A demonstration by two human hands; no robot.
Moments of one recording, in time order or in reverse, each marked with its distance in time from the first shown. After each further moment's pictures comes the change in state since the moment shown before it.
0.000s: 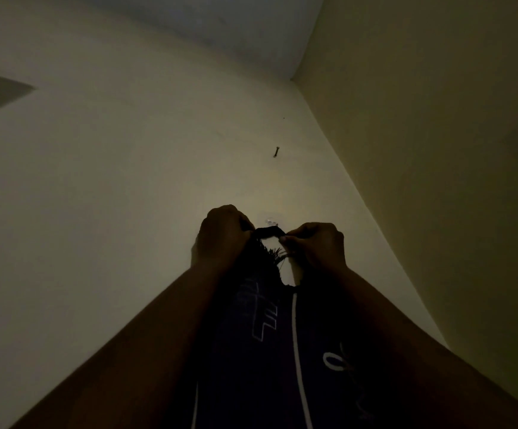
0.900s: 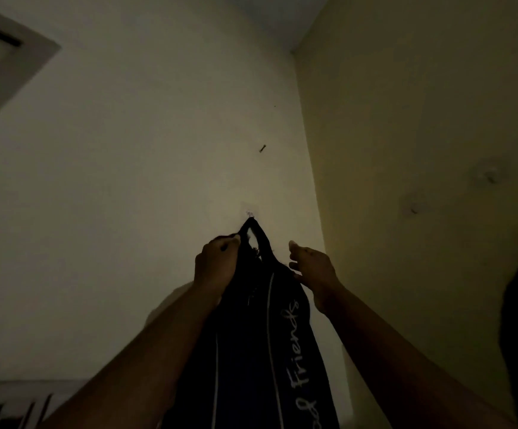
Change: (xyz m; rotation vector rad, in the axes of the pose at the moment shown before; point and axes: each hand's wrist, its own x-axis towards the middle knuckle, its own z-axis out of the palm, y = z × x) left_hand -0.115 0.085 -0.127 -0.779 -0.230 -0.648; right_hand -0.126 -0.123 -0.104 0.098 -0.147 0.563
